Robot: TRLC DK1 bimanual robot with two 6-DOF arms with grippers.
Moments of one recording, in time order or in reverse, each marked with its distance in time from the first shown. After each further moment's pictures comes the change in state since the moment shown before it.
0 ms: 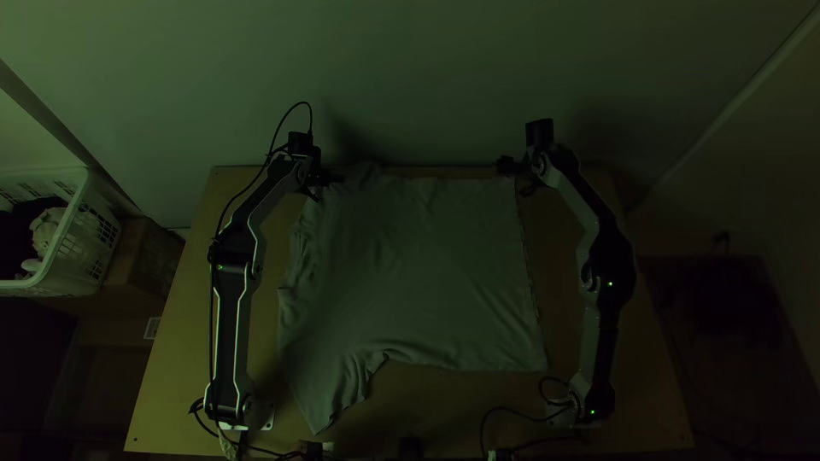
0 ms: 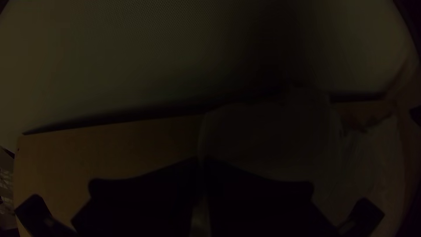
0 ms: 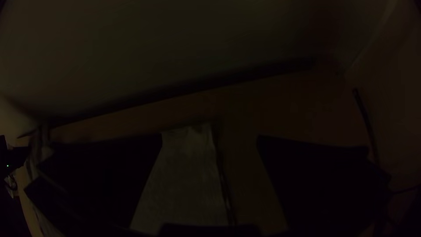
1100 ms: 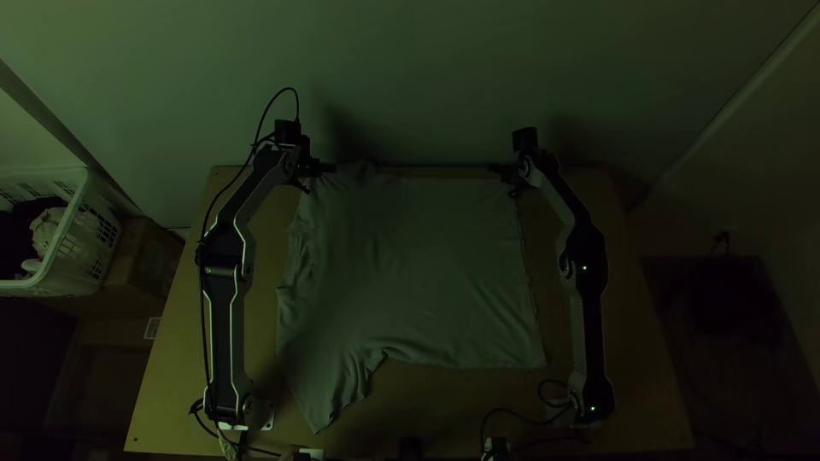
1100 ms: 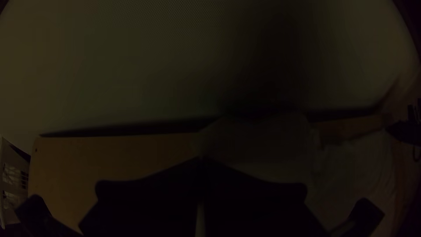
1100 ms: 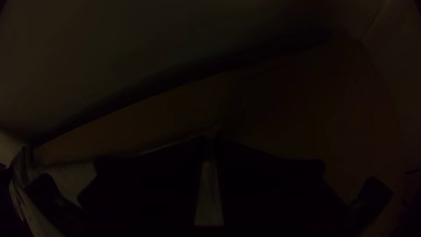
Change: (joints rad) left arm 0.023 -0.093 0.000 -0.058 0.001 -0.018; right arm -0.003 0.261 0.238 -0.032 -0.004 0.106
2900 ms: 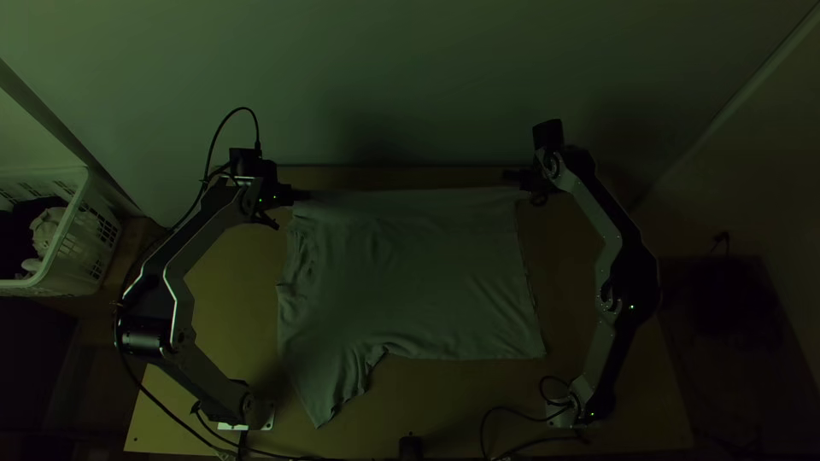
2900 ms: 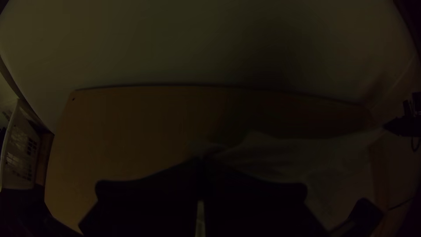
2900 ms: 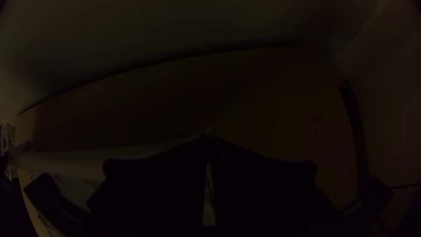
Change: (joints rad) left arm 0.044 -0.646 -0.785 0.157 0.060 -0.047; right arm 0.016 -0.474 -0.410 -0.123 0.004 -0.136
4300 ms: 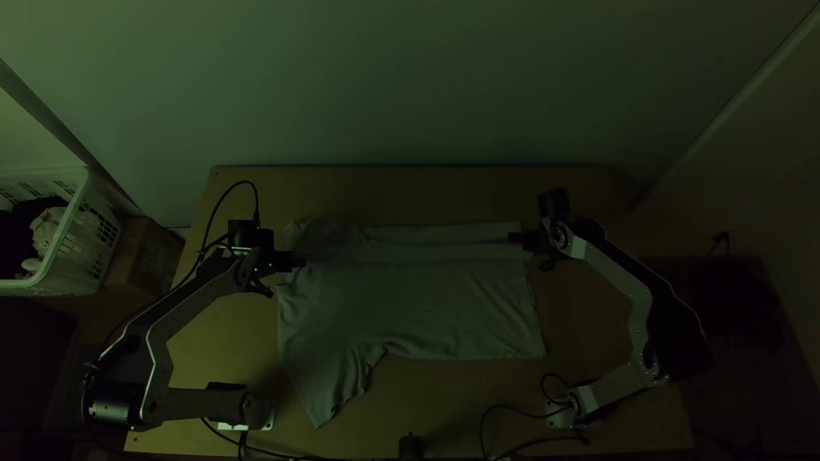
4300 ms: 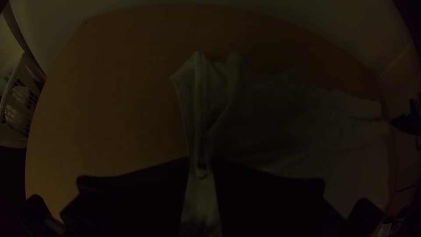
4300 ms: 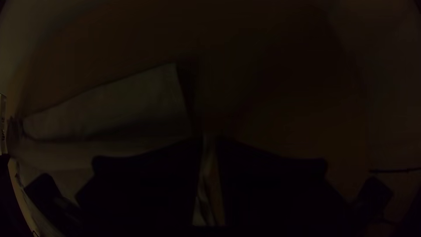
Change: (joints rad) left arm 0.000 -0.329 -0.629 0.142 0.003 -0.004; right arm 0.021 -0.406 -0.776 0.280 0.002 0.018
